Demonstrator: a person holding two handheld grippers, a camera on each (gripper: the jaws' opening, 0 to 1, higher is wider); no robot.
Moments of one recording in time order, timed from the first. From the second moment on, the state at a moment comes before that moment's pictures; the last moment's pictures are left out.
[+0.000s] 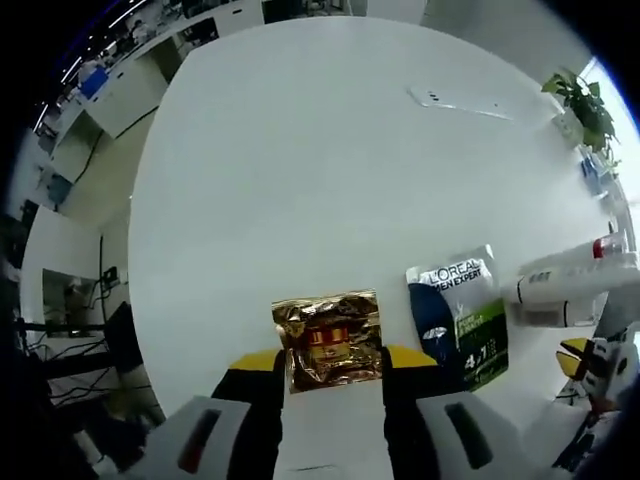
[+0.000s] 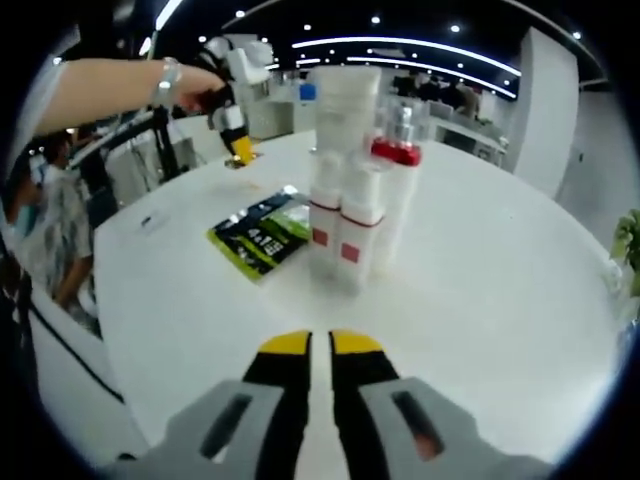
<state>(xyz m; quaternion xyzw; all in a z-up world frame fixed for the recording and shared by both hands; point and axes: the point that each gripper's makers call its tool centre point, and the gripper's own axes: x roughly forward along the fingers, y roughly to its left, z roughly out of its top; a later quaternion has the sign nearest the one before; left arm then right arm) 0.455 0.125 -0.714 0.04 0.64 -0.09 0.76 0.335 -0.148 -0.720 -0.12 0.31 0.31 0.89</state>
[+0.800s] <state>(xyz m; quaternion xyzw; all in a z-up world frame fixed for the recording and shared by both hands) 0.453 0.094 -0.751 0.00 0.65 -0.08 0.76 0.331 -0.143 -0.723 -0.13 0.32 0.32 0.88</state>
